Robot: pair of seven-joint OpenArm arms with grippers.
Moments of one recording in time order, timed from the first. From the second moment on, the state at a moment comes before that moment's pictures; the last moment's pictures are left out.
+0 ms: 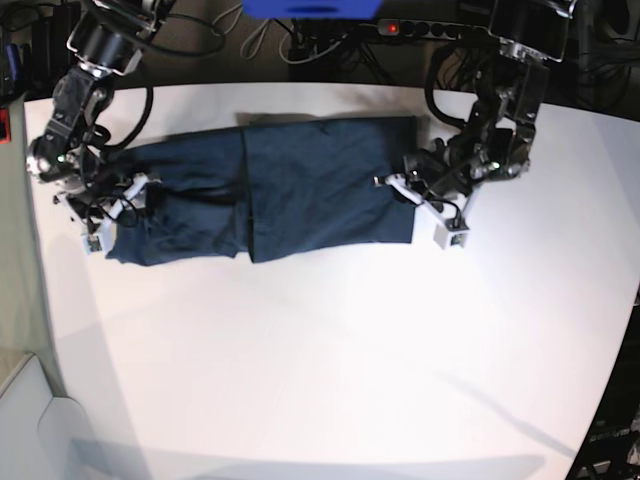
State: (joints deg) left arm 4.1 -16.5 13.1 91.6 -37.7 10.5 52.2; right arm -0.1 2.7 32.6 80.9 -2.3 40.0 -45.7
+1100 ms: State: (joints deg) left arm 1.4 -16.0 12.9 89.2 -38.3 10.1 52.6; right arm -2.2 -3.3 27.8 111.3 -3.9 40.4 -70.0
